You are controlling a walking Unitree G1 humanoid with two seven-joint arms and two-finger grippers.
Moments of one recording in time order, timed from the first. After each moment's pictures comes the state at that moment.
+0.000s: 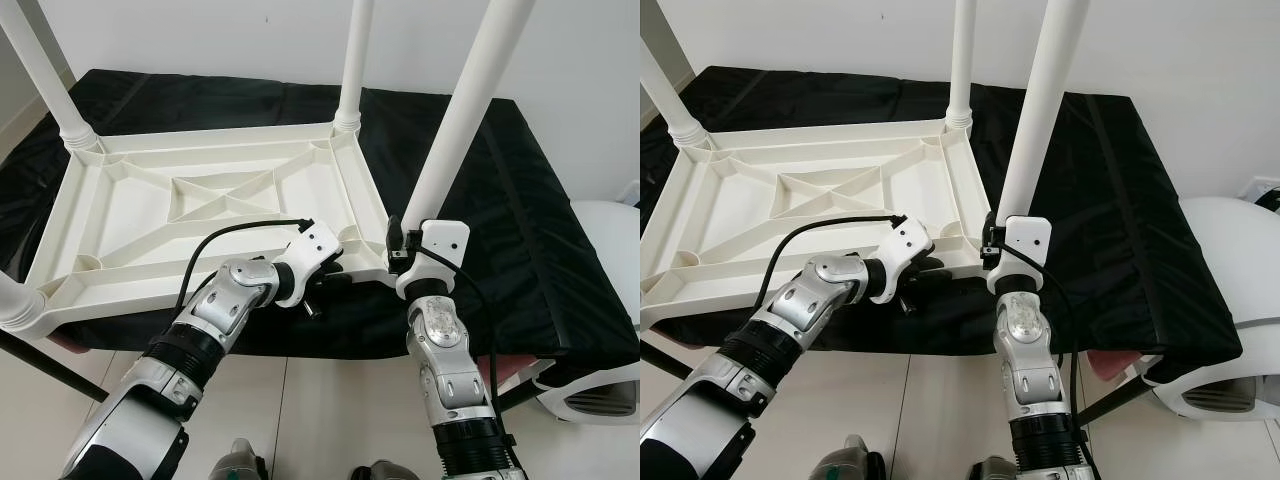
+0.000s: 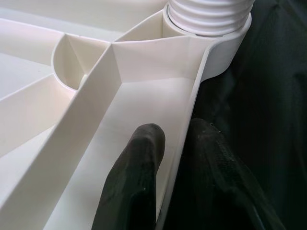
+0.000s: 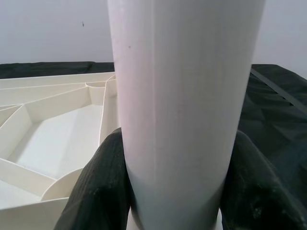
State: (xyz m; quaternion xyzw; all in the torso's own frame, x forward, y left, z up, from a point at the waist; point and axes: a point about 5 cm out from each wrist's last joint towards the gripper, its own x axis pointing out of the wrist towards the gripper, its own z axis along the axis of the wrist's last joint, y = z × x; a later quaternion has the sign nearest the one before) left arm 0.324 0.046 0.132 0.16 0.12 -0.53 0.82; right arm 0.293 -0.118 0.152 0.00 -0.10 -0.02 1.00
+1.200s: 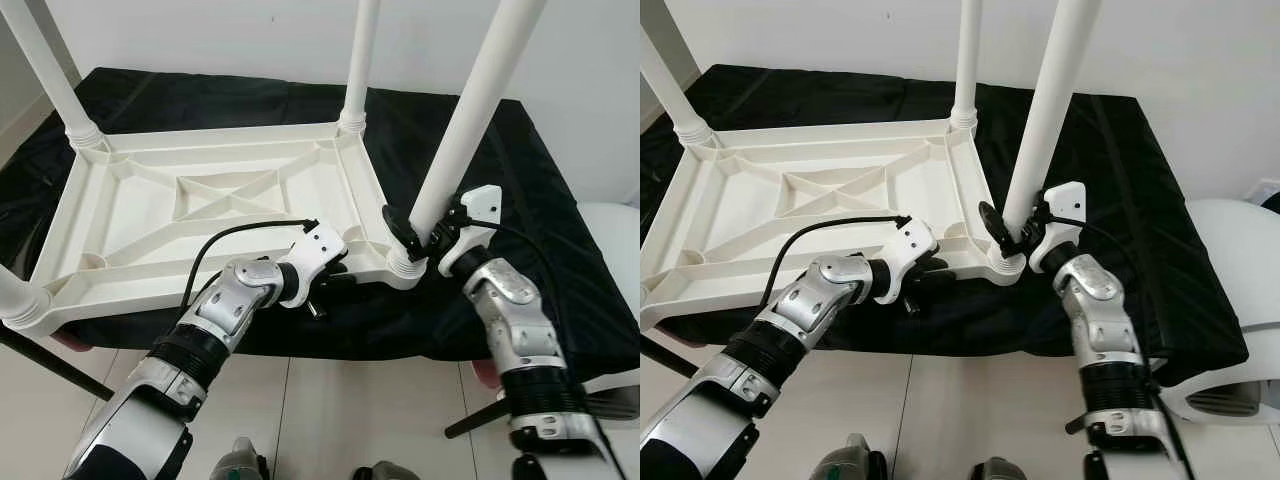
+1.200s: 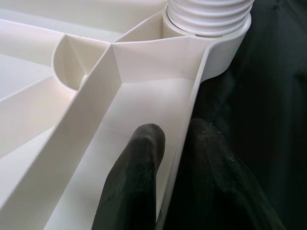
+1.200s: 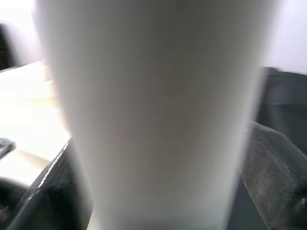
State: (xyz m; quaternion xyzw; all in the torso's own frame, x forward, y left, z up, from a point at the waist) left arm 0.322 0.040 0.133 0.16 0.11 -0.54 0.82; right arm 0.321 -0.175 0.174 -0.04 -0.08 0.31 0.95
